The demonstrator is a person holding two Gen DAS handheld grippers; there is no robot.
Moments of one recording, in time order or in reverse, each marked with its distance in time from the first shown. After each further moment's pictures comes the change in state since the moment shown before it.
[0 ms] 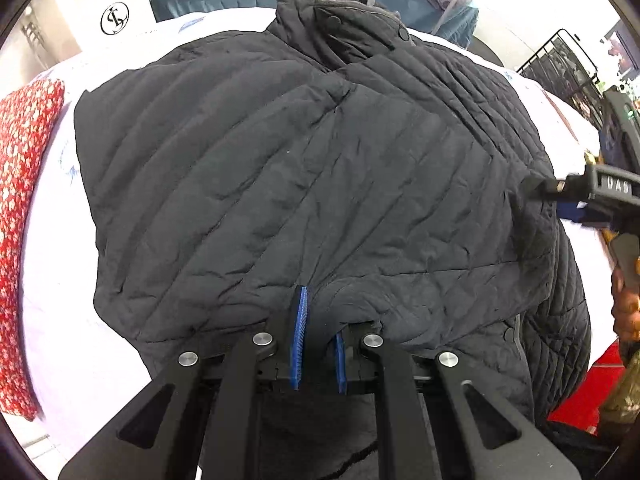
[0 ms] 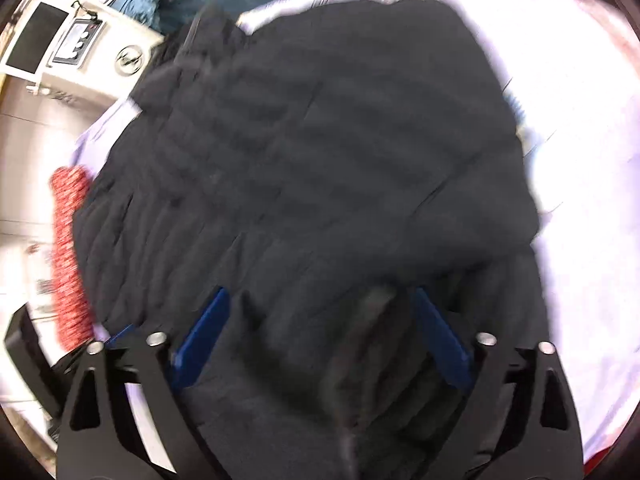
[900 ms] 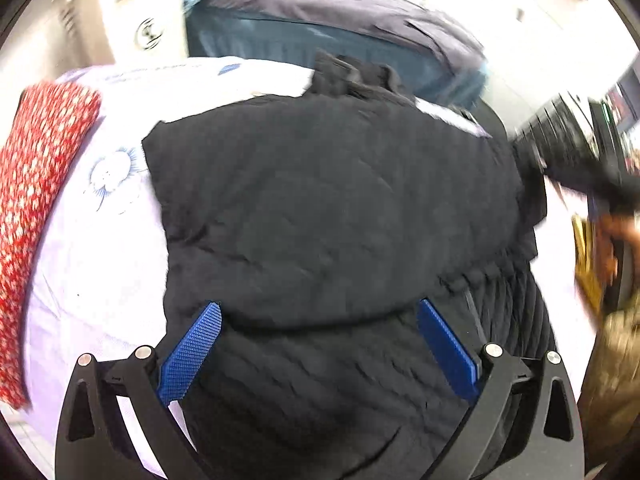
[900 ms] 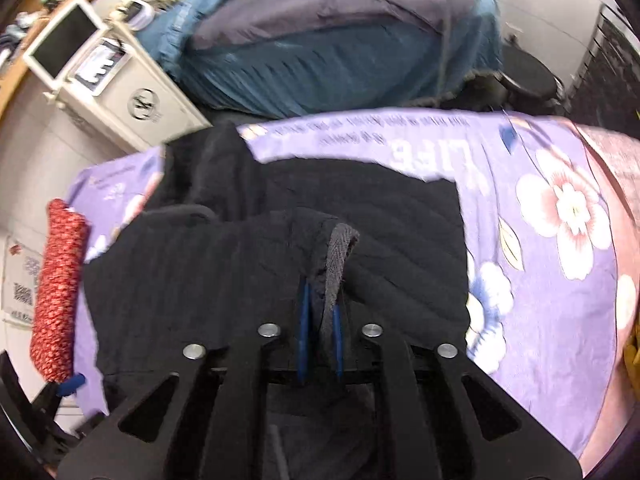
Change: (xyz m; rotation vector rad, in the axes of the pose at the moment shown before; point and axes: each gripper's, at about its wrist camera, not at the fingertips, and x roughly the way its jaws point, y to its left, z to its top) left arm -0.044 0.035 0.008 -0.159 -0.188 -0.048; right arm -0.066 0.005 0.086 -0.139 -0.286 -0.152
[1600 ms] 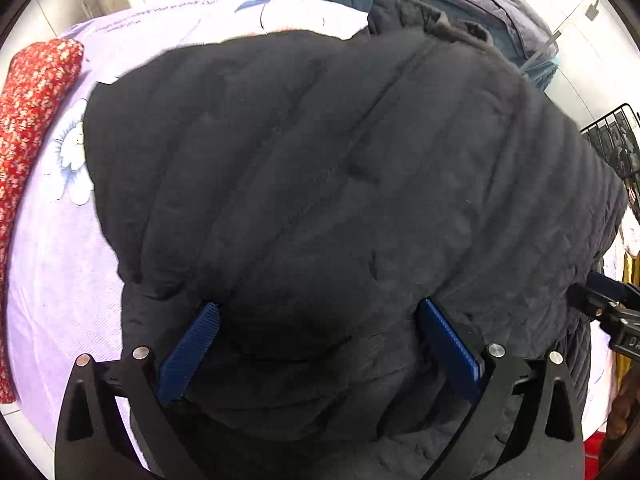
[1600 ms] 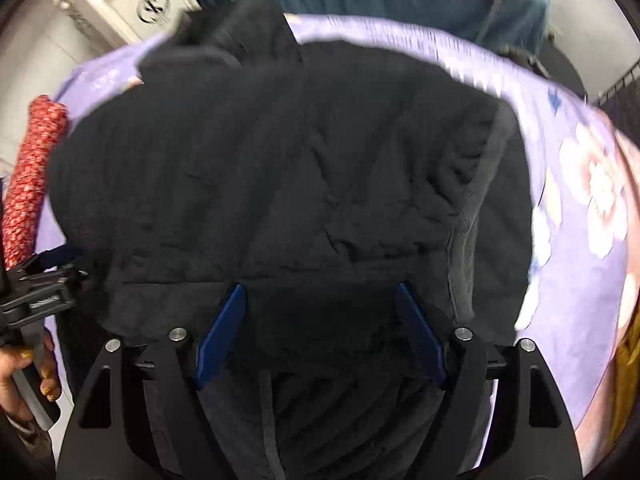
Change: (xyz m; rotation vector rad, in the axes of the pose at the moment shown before) left arm 0.104 0.008 0.040 -0.084 0.168 0.123; right arm 0.072 0.045 -0.041 -0.212 0.203 -0.082
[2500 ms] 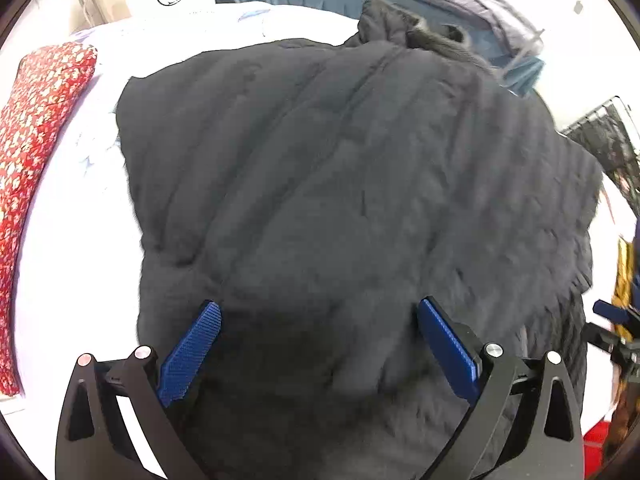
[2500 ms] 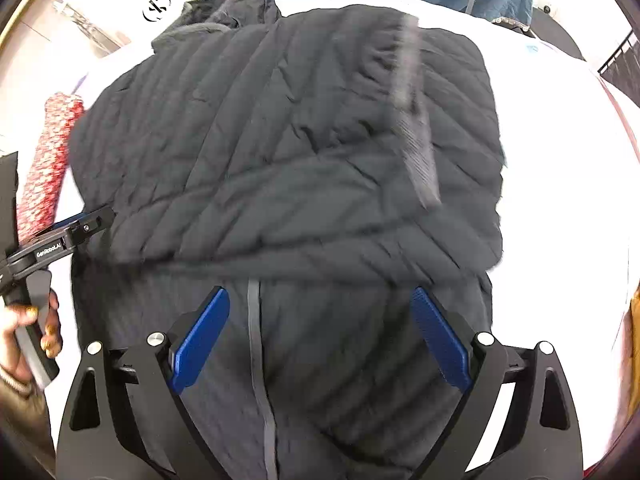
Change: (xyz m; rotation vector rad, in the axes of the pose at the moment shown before) left arm -0.039 0.014 -0.034 0.038 -0.029 -0.018; right arm -0.036 -0.051 -0.064 0.024 0.002 0.096
